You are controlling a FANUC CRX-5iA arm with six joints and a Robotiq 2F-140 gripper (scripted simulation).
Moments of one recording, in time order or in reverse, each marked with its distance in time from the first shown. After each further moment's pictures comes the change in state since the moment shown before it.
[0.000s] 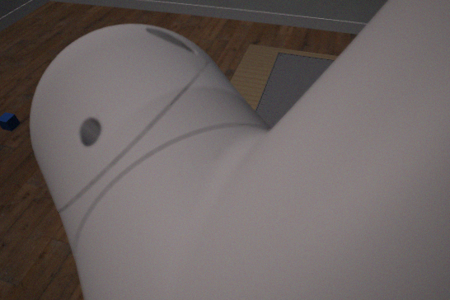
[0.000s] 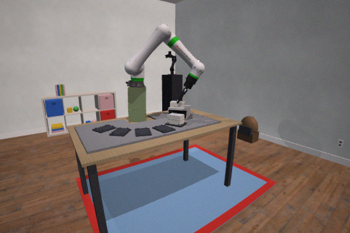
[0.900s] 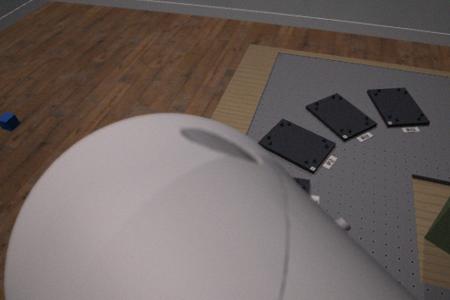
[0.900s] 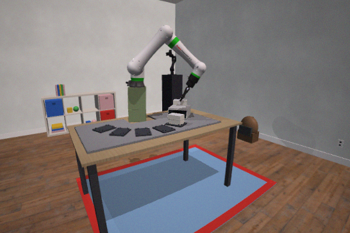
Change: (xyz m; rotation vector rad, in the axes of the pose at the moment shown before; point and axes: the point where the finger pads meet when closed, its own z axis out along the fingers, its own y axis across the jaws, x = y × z) arm 0.012 -0.081 -0.011 -0.001 0.001 -0.001
